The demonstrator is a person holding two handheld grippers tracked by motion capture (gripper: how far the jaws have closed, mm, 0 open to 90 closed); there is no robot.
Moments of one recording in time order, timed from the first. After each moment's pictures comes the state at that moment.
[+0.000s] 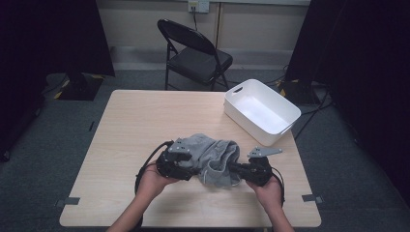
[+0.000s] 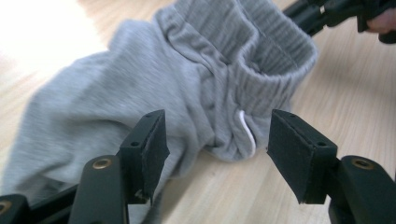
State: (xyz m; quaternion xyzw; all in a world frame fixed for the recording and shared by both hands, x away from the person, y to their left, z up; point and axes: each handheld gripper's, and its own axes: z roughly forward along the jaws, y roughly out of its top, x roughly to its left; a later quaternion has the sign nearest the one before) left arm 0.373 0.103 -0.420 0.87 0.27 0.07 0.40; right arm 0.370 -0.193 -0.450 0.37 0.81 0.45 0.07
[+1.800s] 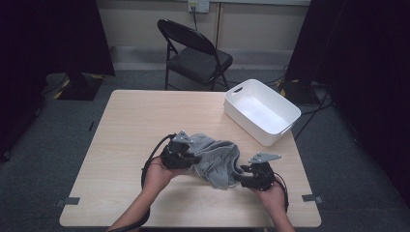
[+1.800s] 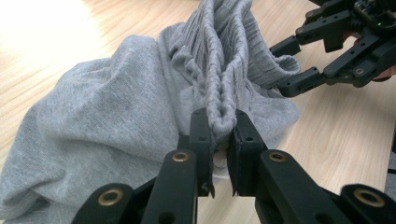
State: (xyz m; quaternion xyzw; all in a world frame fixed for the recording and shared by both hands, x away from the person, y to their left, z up) left arm 0.392 0.097 -0.405 0.86 0.31 0.05 0.40; right arm 0.367 -0.206 -0.476 0.39 0.83 0.39 0.10
